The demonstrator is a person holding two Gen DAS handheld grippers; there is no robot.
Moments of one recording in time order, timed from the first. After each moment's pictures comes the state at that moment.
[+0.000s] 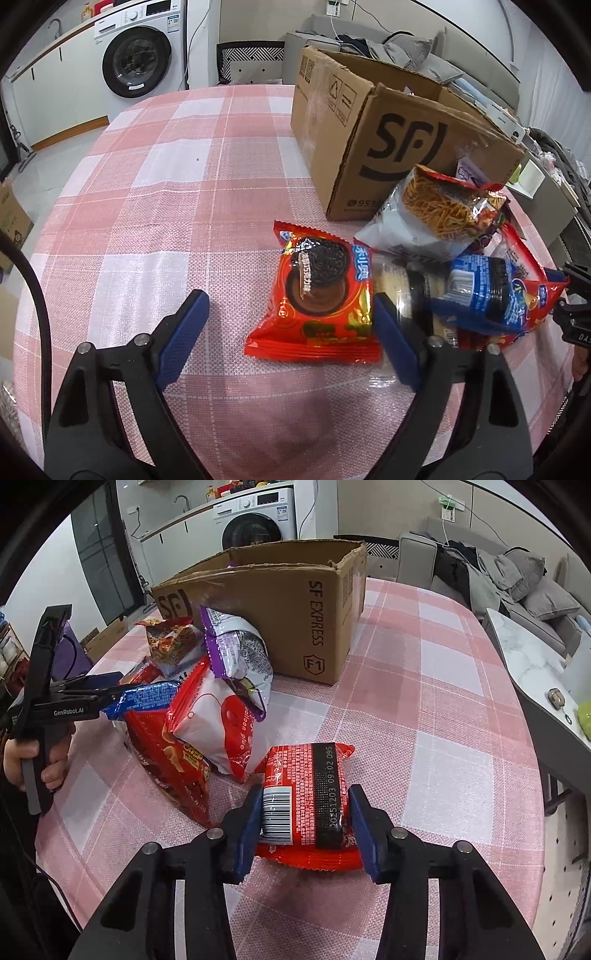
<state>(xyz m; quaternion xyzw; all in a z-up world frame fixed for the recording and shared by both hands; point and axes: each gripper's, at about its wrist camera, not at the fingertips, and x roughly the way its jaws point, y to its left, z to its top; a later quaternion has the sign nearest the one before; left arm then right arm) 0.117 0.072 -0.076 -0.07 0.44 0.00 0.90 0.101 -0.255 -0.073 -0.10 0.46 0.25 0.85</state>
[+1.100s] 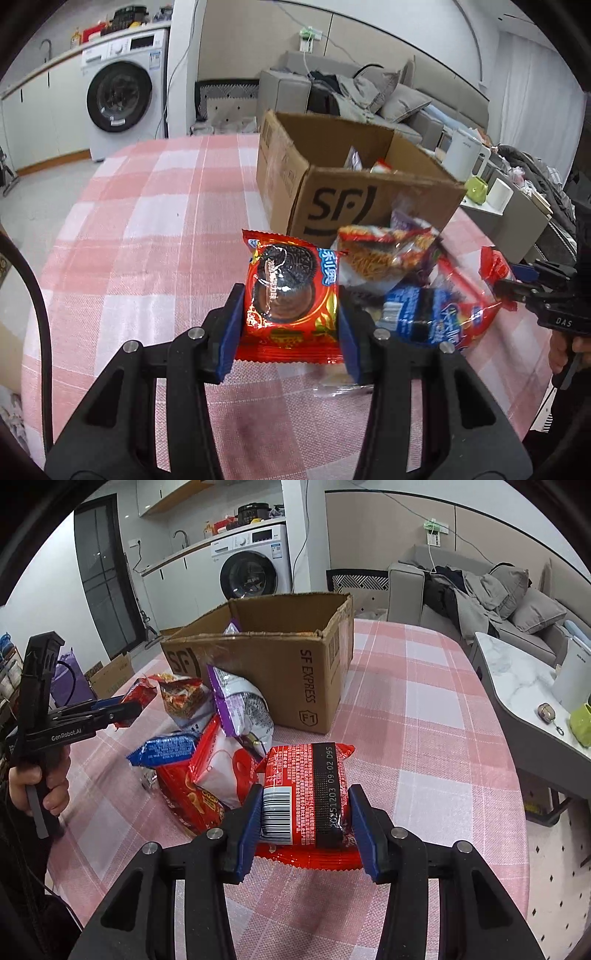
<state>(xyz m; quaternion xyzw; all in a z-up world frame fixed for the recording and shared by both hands) 0.082 0.056 -0.023 -0.07 0.36 -0.04 0.93 0.094 -0.268 -0.039 -0.07 0.39 0.25 0.88</state>
